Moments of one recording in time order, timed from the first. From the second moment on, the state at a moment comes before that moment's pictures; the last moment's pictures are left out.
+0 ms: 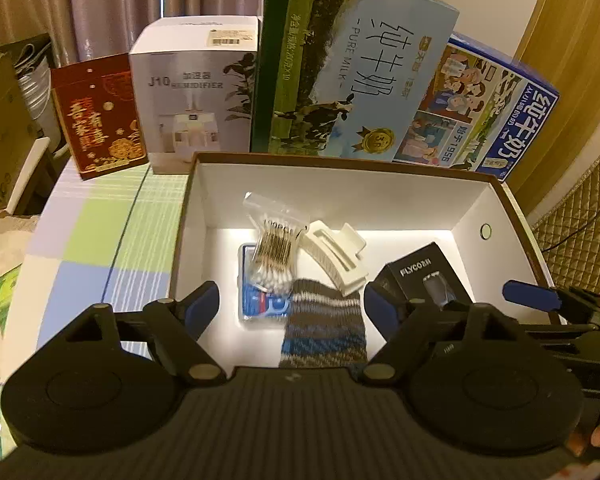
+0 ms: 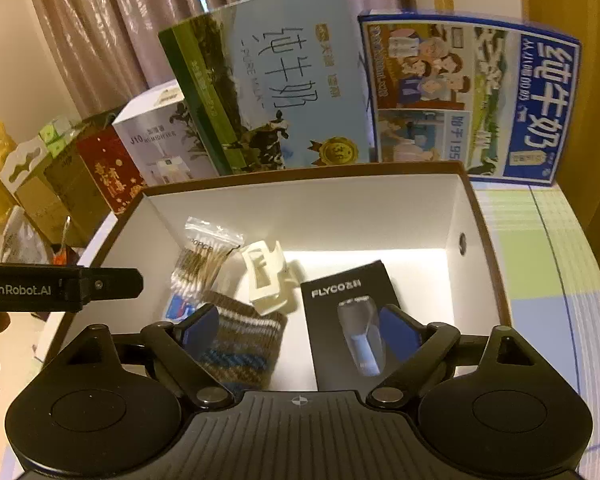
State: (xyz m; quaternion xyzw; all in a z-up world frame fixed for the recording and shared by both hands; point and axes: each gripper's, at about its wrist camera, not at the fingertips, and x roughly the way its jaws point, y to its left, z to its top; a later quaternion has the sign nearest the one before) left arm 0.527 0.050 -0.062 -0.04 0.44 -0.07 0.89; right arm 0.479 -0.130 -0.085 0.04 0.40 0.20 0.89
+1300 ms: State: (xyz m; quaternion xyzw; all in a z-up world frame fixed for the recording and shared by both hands) left arm 0.329 0.042 -0.040 -0.08 0.46 -0.03 0.88; right arm 0.303 -0.184 -0.052 0.05 0.39 0.21 0.89
